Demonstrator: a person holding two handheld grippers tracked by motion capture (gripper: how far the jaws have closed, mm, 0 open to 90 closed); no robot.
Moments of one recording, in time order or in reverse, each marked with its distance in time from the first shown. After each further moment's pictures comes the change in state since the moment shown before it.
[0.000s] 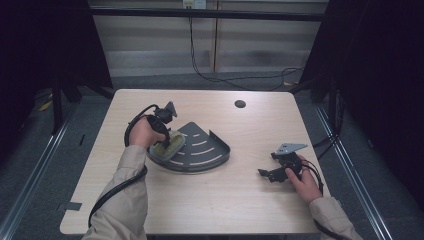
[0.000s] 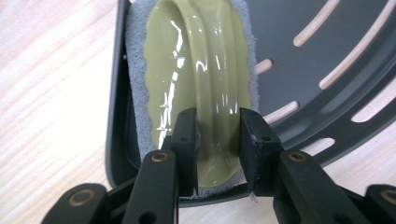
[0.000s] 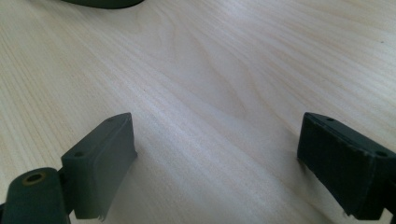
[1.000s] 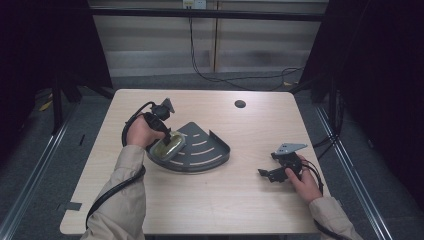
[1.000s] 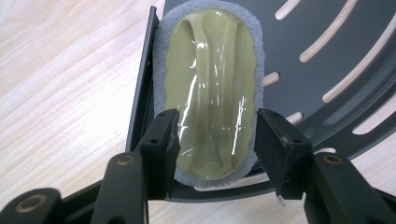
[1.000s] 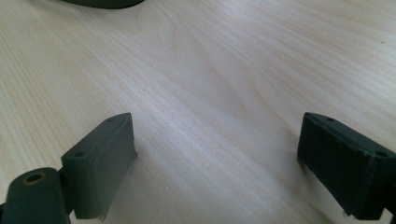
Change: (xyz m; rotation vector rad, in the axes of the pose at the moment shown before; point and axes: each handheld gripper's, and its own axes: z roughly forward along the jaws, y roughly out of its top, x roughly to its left) left arm -0.001 -0.004 -0.015 -0.061 0.045 -0.043; right arm 0.000 0.000 0.000 0.001 0.001 0.002
